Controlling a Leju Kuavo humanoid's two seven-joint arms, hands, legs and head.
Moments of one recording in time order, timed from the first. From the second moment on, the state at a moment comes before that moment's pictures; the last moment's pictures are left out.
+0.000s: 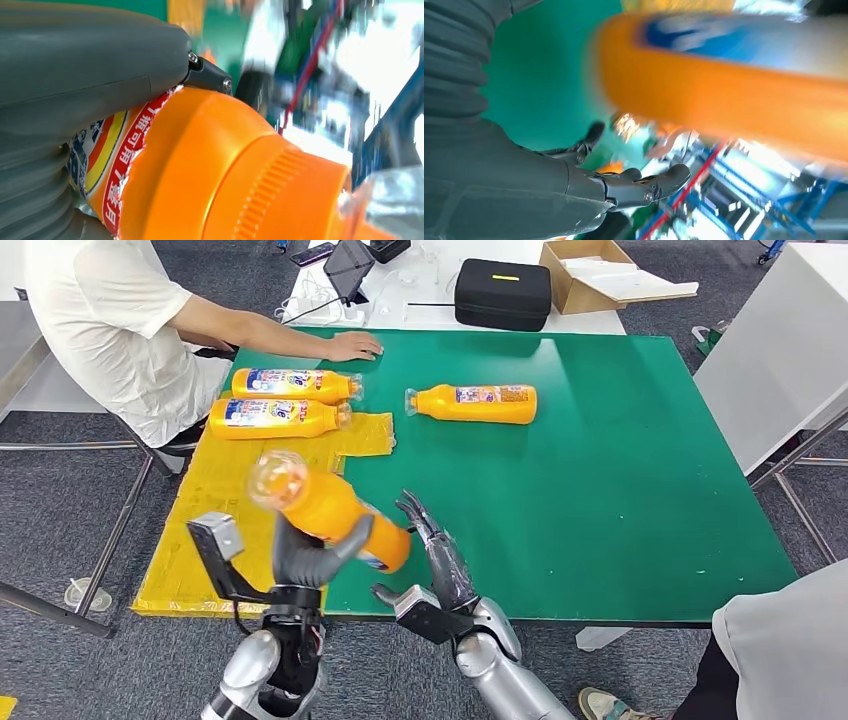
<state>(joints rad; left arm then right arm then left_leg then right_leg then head) -0.16 -0.19 -0.57 -1.39 0.38 0.34 -0.54 -0.26 0.16 0.52 -0.90 0.44 -0.45 -0.68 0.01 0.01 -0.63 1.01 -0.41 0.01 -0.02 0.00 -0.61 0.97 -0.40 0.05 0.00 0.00</state>
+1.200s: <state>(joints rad) -0.41 -0.18 -0.23 -0.78 -0.91 0.39 -0.33 -0.15 0.07 0.43 -1.09 0.47 -0.59 -0.70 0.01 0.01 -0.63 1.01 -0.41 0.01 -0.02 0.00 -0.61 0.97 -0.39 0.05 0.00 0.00</state>
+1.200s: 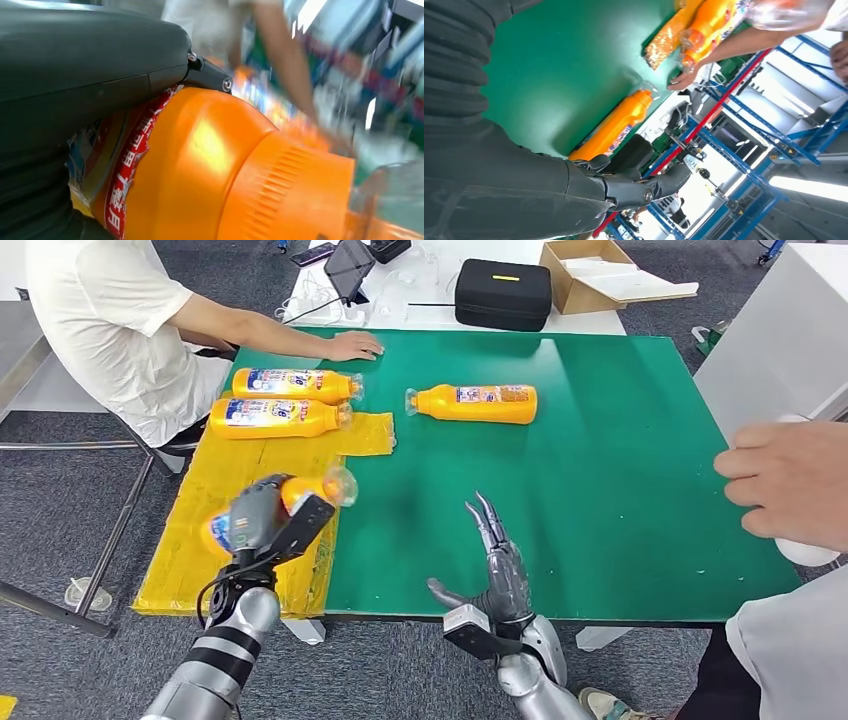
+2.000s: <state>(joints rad) -0.67 -0.08 -0.41 -0.45 -0.90 -0.12 -0.32 -0.23 0.05 0.56 -1.08 0.35 -0.57 -0.70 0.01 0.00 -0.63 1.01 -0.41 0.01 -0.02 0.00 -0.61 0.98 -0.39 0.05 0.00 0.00</state>
